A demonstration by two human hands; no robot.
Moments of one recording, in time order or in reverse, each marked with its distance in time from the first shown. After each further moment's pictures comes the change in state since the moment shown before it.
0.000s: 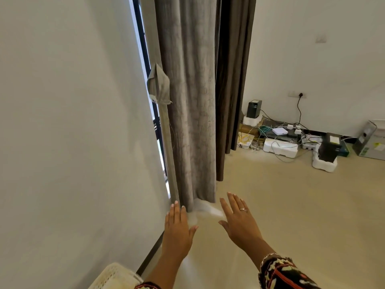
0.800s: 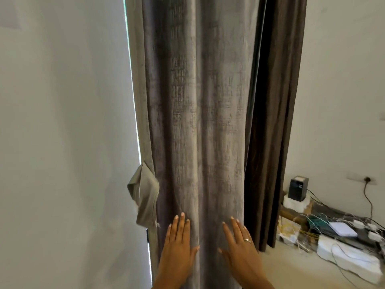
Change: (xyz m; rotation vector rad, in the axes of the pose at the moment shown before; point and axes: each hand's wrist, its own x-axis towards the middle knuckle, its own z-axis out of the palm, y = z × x) left_hand 0.408 -0.009 -0.071 0.169 0.698 0.059; right_hand 0.409 0.123 0.040 0.029 0.387 -0.145
